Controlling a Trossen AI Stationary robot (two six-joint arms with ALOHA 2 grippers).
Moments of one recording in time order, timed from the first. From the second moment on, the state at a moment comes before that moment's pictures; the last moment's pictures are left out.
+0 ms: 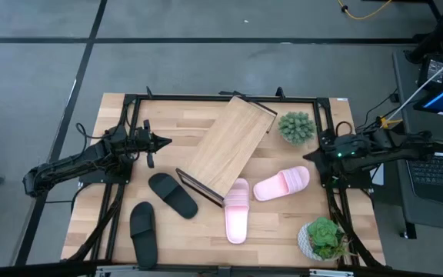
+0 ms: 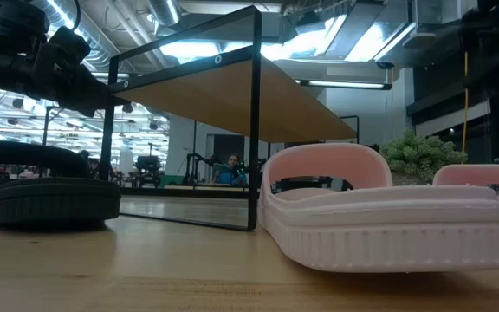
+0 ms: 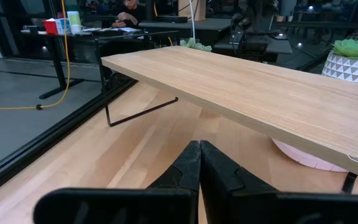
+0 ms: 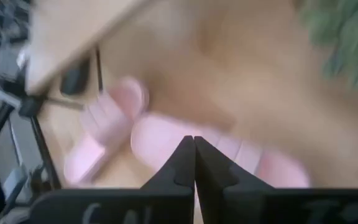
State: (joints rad) left arm 0.48 0.18 0.05 0.00 0.22 0.00; right arm 0.16 0.41 0.66 -1.02 0.16 1.07
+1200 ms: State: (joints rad) left arm 0.48 0.18 0.05 0.00 0.22 0.00; right arm 0.16 0.71 0.66 -1.08 -0.01 1.25
